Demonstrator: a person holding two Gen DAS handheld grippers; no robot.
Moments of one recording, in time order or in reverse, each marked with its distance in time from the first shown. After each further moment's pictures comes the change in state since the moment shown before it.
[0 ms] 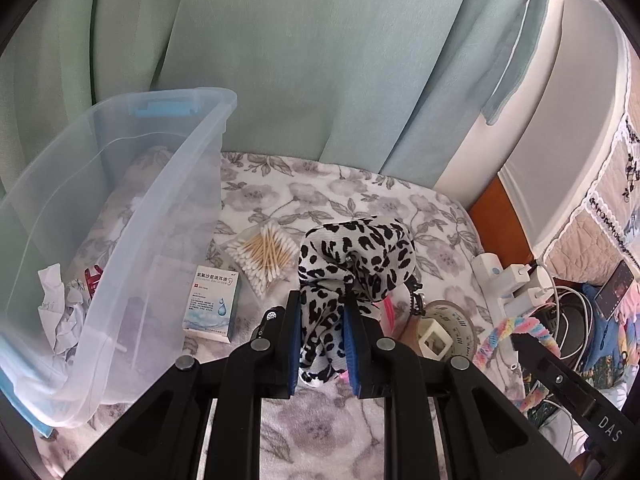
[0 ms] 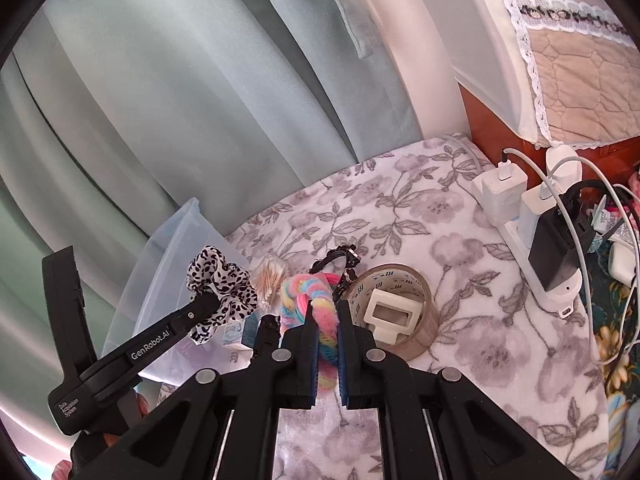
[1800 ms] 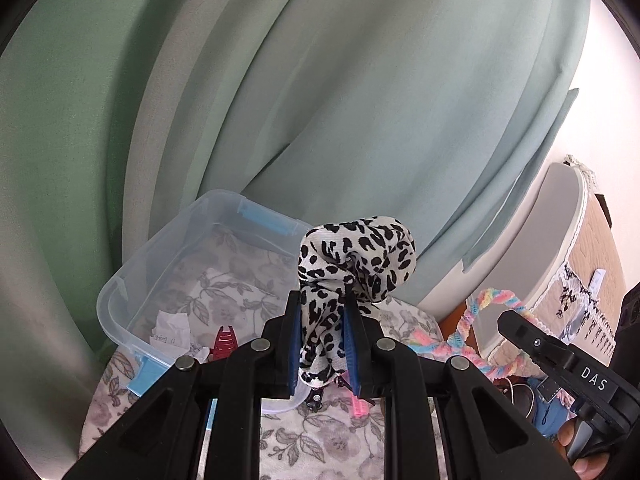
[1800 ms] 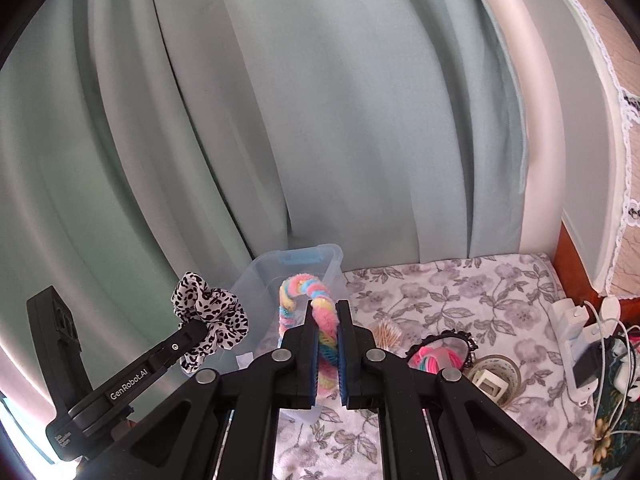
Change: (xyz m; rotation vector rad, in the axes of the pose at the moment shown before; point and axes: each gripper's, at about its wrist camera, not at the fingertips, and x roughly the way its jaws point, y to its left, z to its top) left arm -0.161 0.121 0.008 -0.220 -0.348 -0.095; right arm -0.064 0.175 0.020 -0.319 -0.140 0.127
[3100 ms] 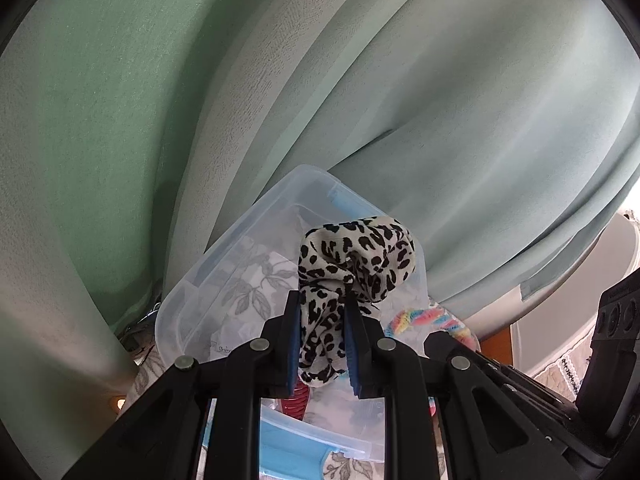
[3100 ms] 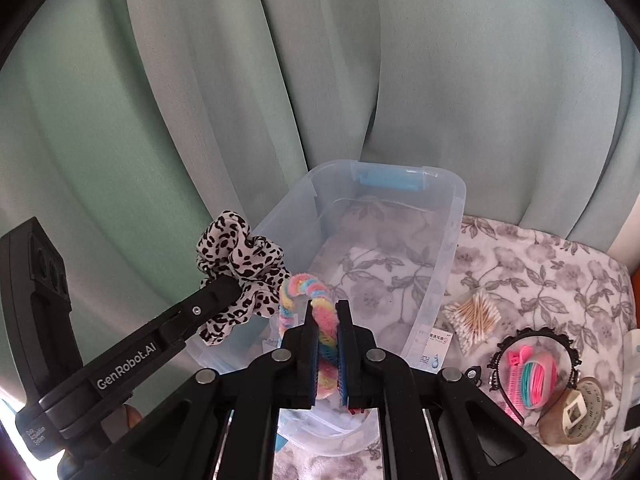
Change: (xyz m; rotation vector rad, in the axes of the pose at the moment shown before) left arm 0.053 0.098 0.018 -0.179 0.094 0.105; right arm 0.159 0.098 -0.025 -0.183 0.317 0.080
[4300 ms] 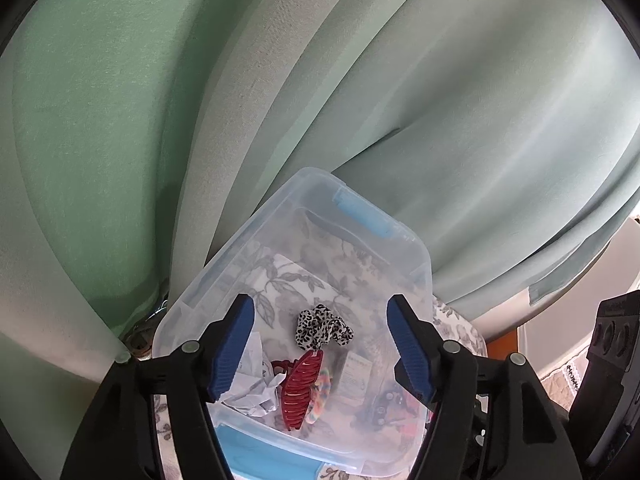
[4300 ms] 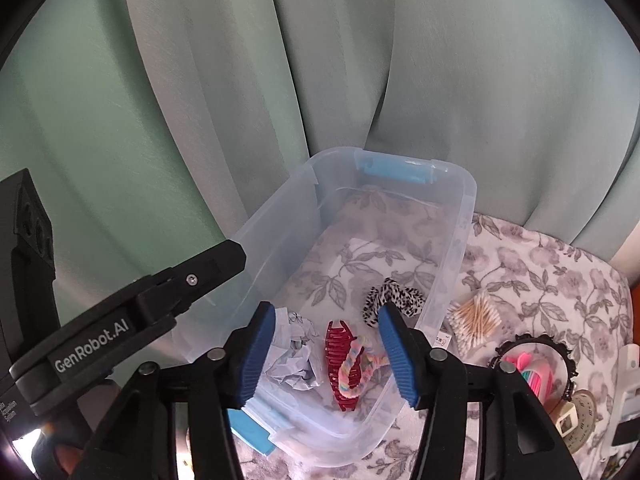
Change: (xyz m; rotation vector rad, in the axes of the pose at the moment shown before) left arm -0.002 -0.007 0.020 -0.002 0.035 0.045; right arm 0.015 0.003 0.008 -0.048 0.056 -0.009
